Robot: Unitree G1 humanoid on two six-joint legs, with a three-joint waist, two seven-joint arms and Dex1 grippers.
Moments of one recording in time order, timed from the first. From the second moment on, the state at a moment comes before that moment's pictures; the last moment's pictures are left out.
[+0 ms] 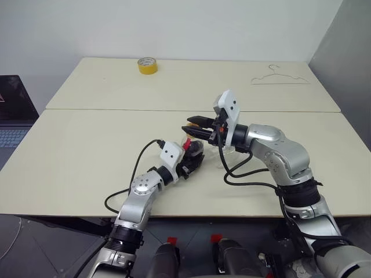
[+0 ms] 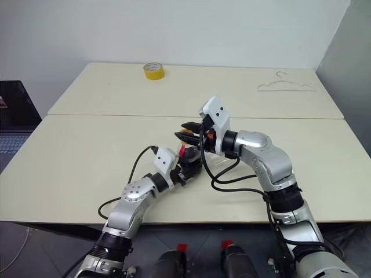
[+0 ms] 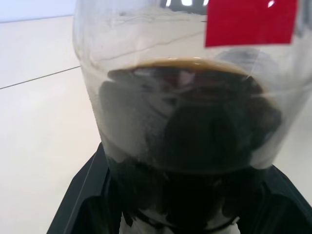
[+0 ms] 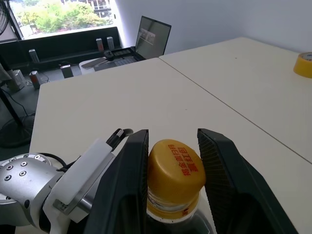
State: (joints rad) left arm -0.26 0.23 -0.16 0.09 -0.15 0.13 -0.58; right arm -0.72 -0.27 0.18 -0.13 0.41 0.69 0.70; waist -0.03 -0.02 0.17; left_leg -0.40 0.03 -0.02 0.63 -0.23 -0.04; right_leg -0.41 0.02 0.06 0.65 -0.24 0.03
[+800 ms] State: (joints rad) left arm -0.26 0.23 -0.16 0.09 -0.15 0.11 -0.58; right arm -0.71 -0.27 0.14 -0.09 0.45 0.67 0.73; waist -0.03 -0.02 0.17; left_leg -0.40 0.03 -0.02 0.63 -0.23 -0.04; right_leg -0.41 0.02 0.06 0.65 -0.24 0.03
